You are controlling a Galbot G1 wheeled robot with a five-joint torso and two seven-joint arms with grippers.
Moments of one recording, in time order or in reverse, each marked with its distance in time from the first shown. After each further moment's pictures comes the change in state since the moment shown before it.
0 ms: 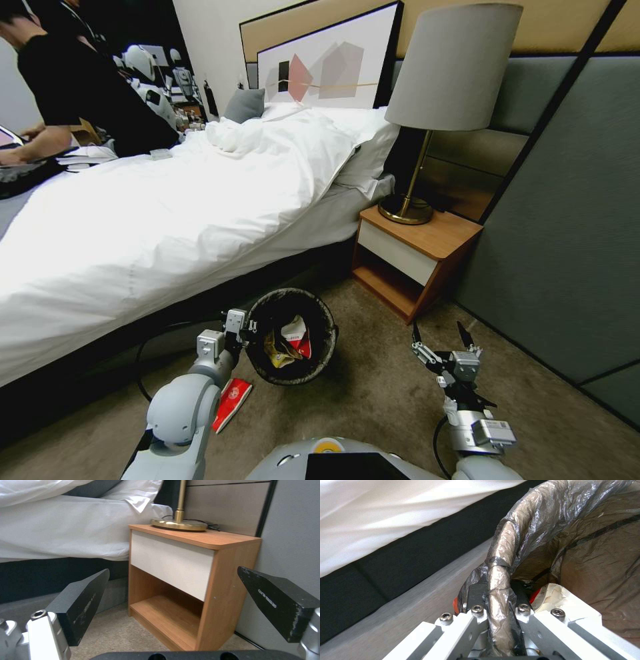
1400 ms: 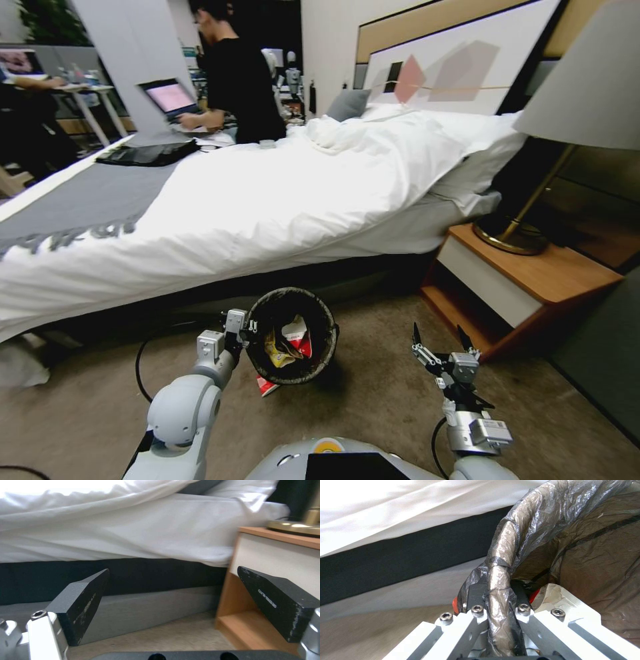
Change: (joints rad) left arm 0.008 -0.003 -0.009 -0.001 -0.004 -0.008 -0.002; right arm 0.006 0.011 -0.014 -0.024 -0.001 -0.006 0.009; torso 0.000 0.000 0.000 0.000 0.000
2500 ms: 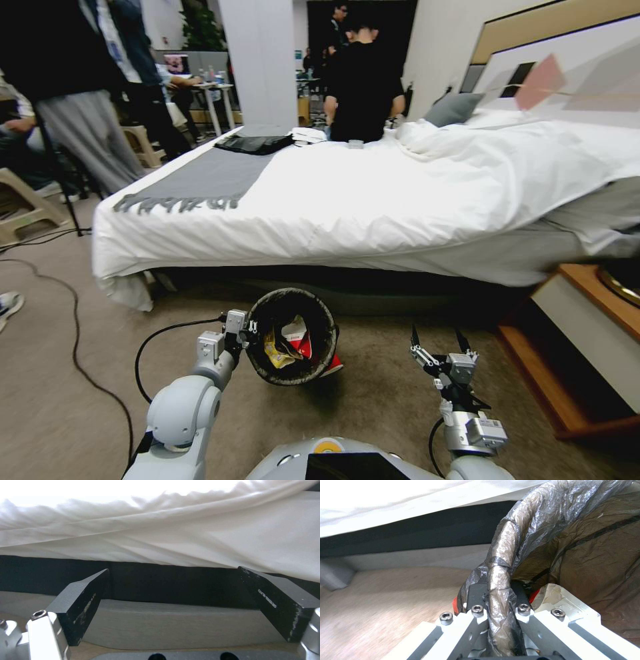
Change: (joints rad) left arm 0.004 0.003 -0.001 -0.002 0.002 -0.004 0.001; right arm 0.008 0.005 -0.012 -0.017 0.001 -0.010 0.013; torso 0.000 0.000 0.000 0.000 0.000
